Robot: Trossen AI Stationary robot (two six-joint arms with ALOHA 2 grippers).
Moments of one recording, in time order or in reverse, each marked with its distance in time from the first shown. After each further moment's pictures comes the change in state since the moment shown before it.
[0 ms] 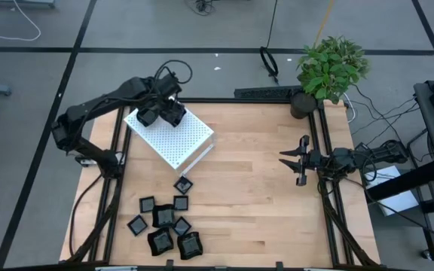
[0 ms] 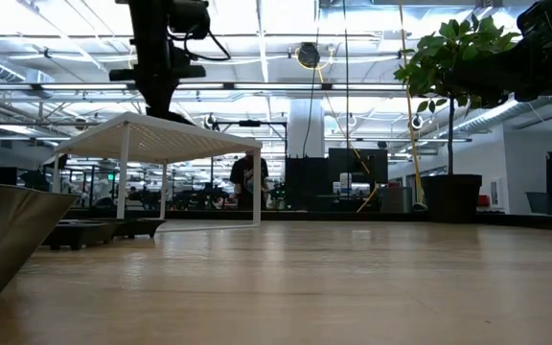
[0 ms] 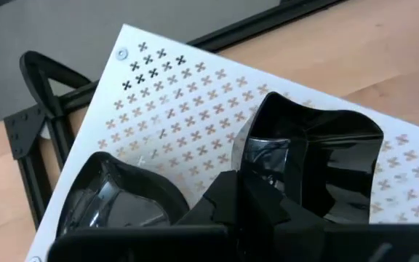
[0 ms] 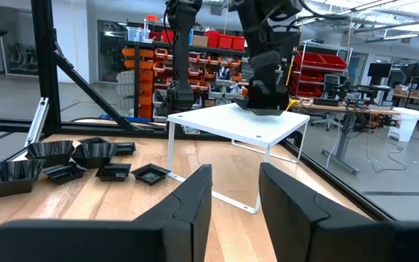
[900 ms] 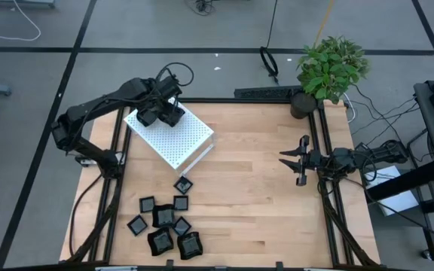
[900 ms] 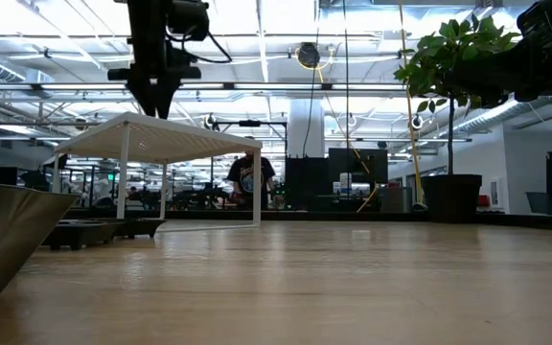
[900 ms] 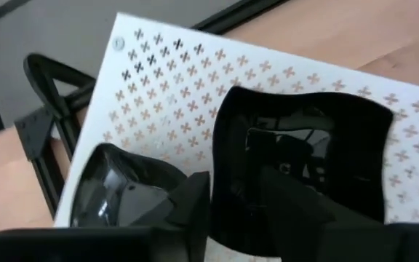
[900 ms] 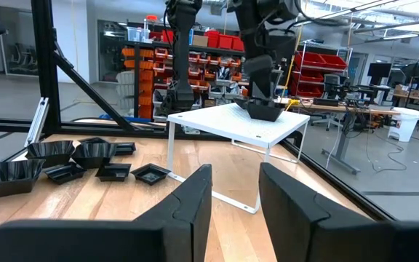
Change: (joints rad) left arm -0.016 -0.001 -0.002 -0.043 0.003 0.064; right arm 0.000 0.000 0.000 0.000 0.000 0.000
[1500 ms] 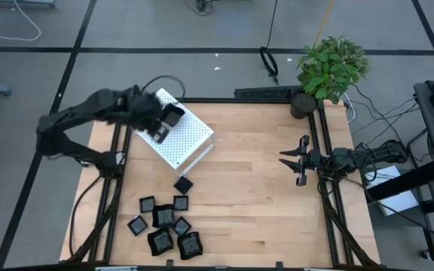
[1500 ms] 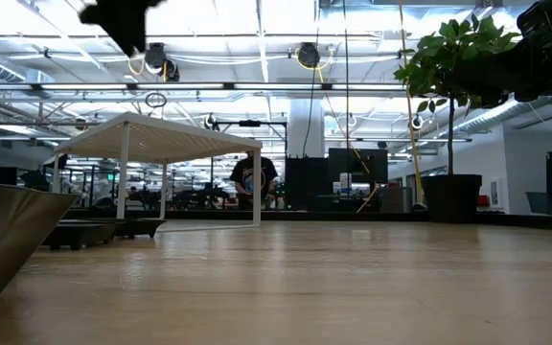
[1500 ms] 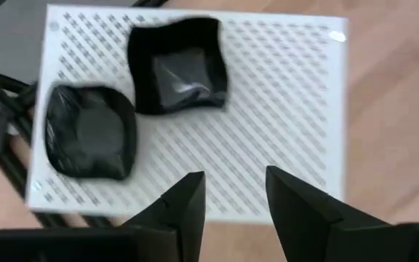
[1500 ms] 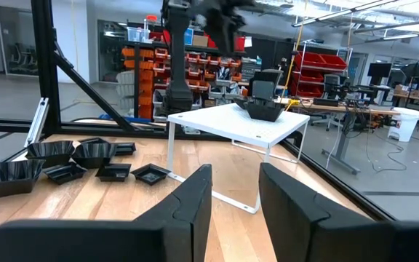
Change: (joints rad) left arm -0.323 -0.199 0.147 -0.255 0.082 -0.102; right arm 0.000 0.000 0.000 0.000 0.000 0.000
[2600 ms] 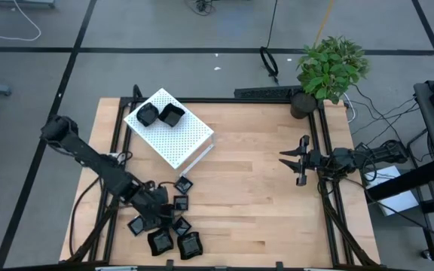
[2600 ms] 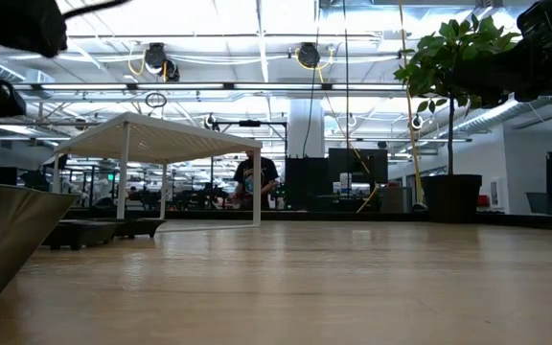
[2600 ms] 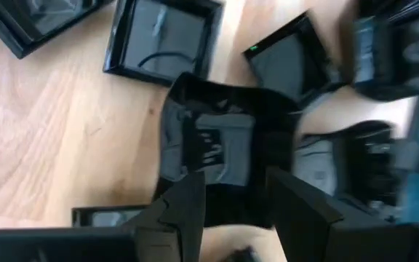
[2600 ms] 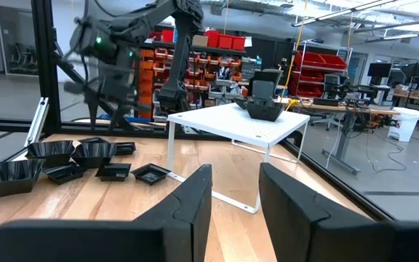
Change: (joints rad) left arm -0.885 0.041 -0.781 0.857 0.221 -0.320; right arm 0.000 0.000 0.000 0.000 0.000 0.000
